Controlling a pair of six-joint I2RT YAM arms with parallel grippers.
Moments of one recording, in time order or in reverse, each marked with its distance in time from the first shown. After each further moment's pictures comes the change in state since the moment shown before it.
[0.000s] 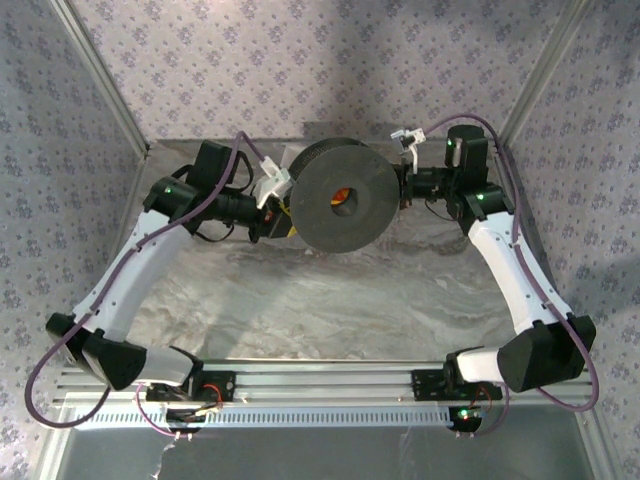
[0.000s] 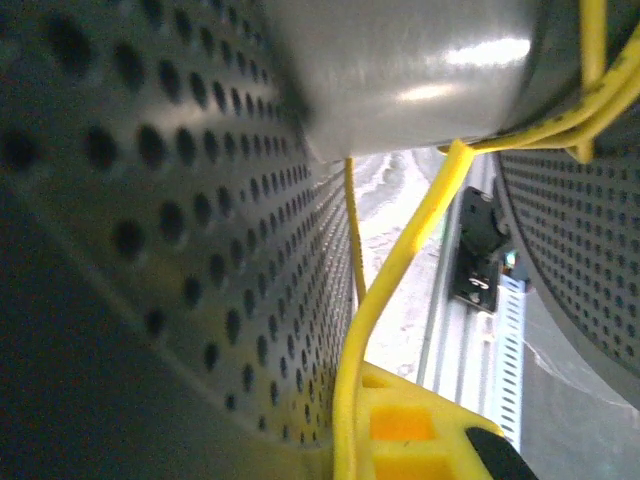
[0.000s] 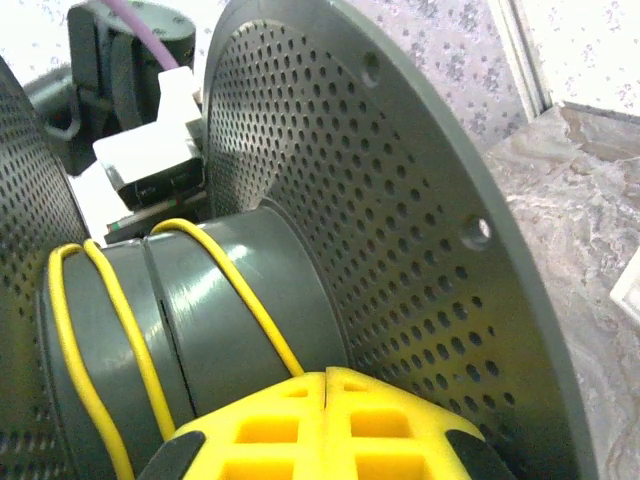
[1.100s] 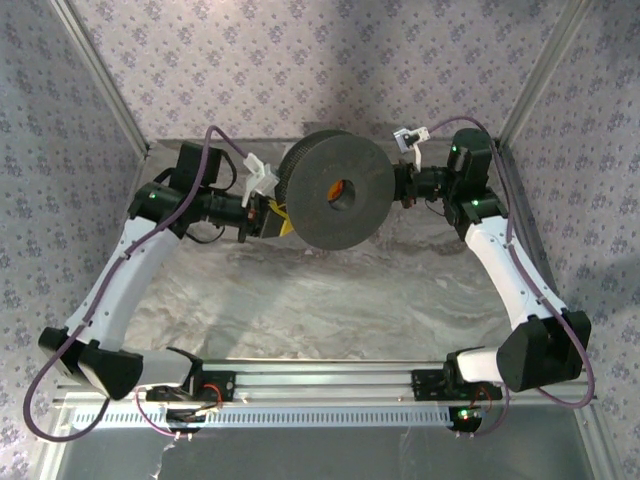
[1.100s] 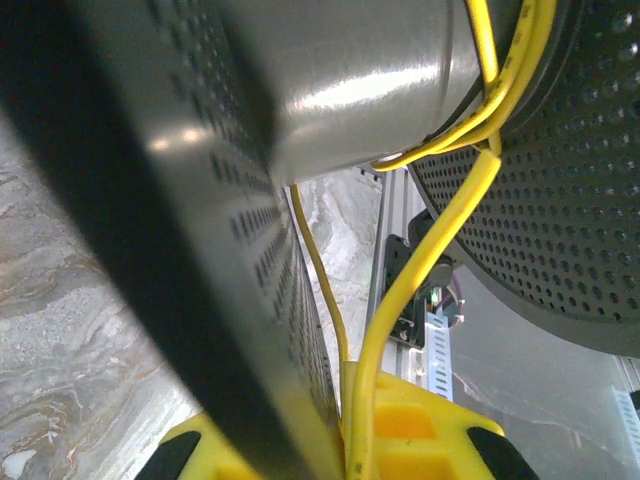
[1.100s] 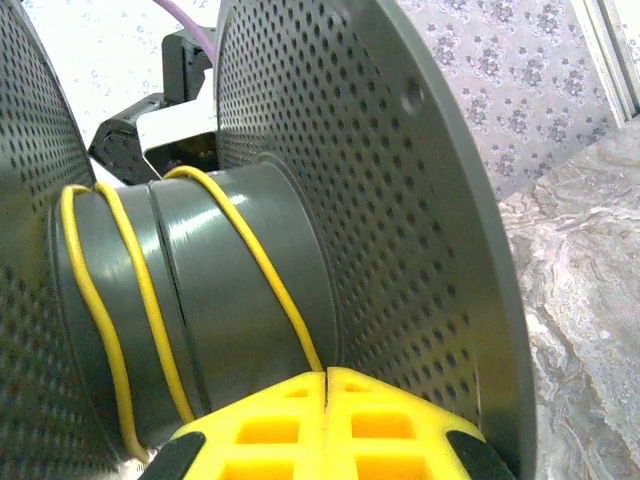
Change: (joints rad) left arm 0.076 -0.036 -0.013 -0.018 0.271 0.027; right arm -0.021 0.004 -0.095 0.332 -0.173 0.269
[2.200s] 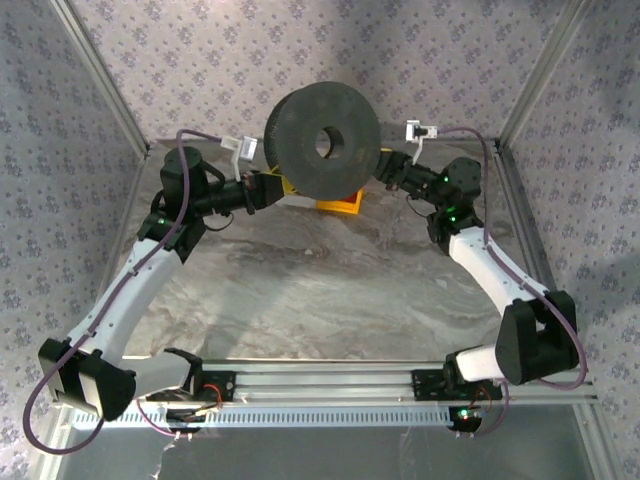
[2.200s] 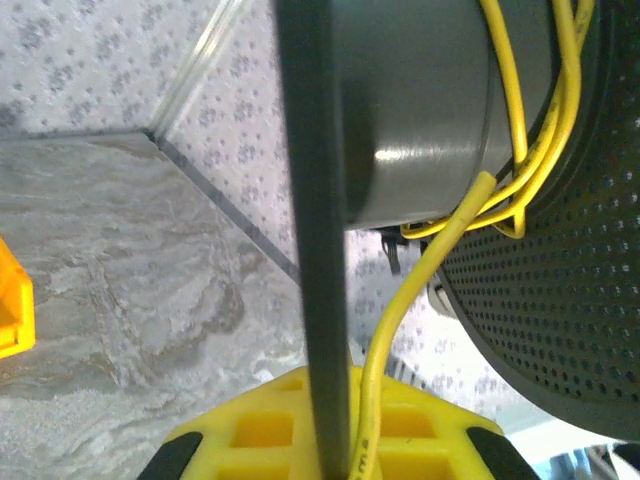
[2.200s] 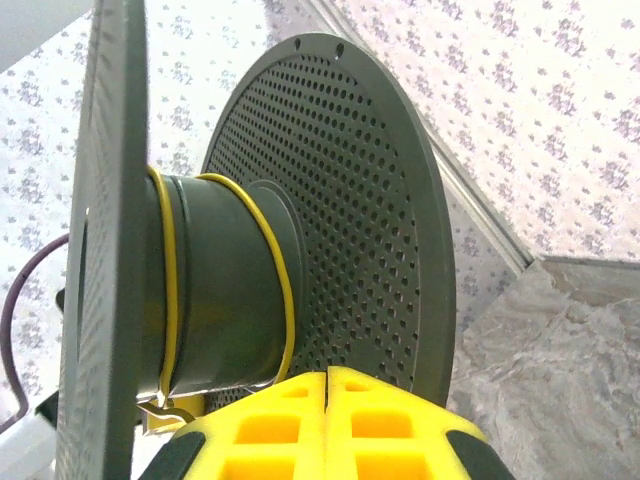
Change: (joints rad) left arm 0.048 -0.121 -0.321 0.888 -0.132 -0.849; right arm 0.055 0.036 -0.230 0.706 0.456 0.459
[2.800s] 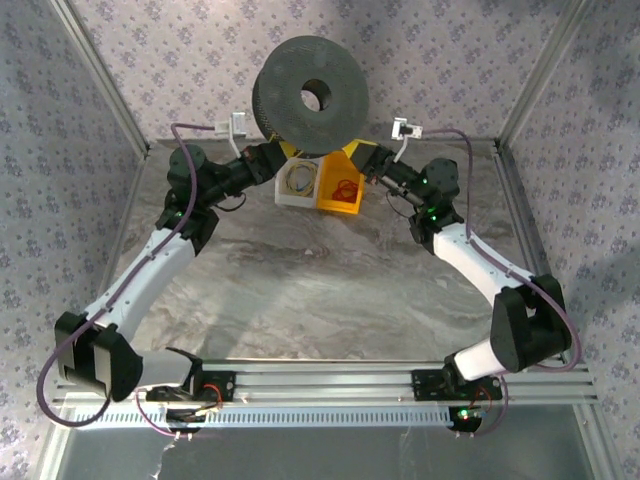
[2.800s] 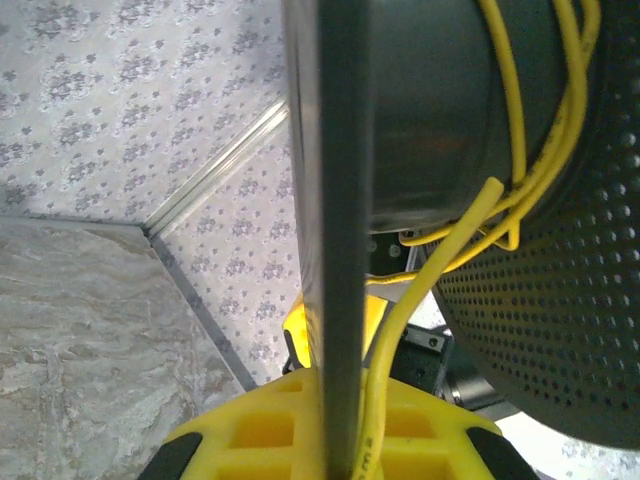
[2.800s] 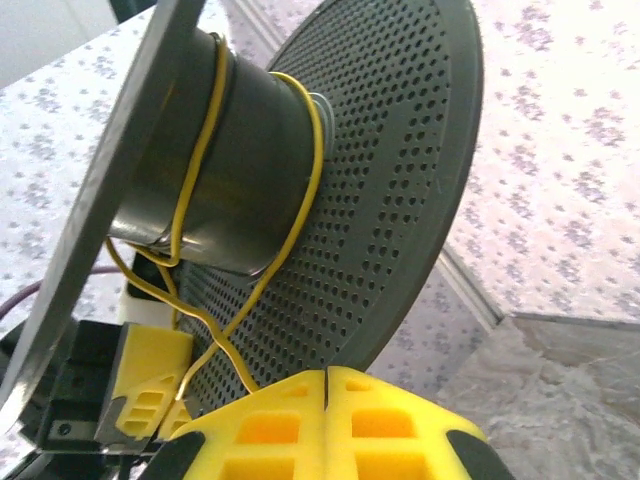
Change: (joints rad) left arm -0.011 0.098 -0.039 0.443 -0.219 -0.426; right arm 0.115 0.090 0.029 0.078 0.243 -0.053
